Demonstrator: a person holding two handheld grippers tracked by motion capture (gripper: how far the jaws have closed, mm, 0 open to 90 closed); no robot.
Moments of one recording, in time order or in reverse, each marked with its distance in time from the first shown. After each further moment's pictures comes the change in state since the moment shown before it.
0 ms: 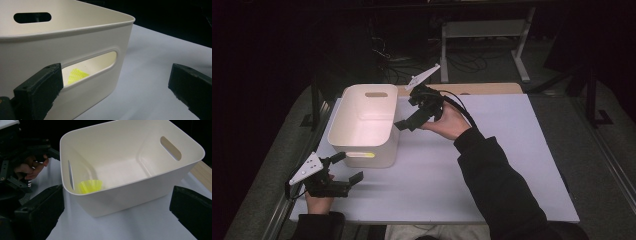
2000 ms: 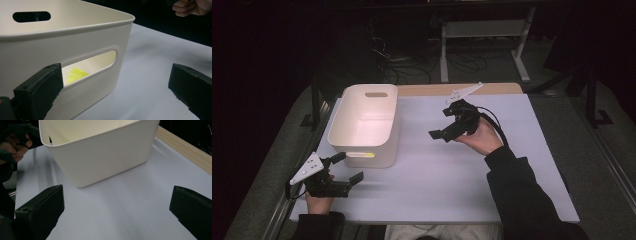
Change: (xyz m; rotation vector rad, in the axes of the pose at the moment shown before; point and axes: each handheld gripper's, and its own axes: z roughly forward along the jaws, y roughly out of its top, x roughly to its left) left arm 0.000 0.000 0.000 0.009 -0.003 0.003; right arm -0.020 -0.088 -0.043 -0.048 -0.083 0.101
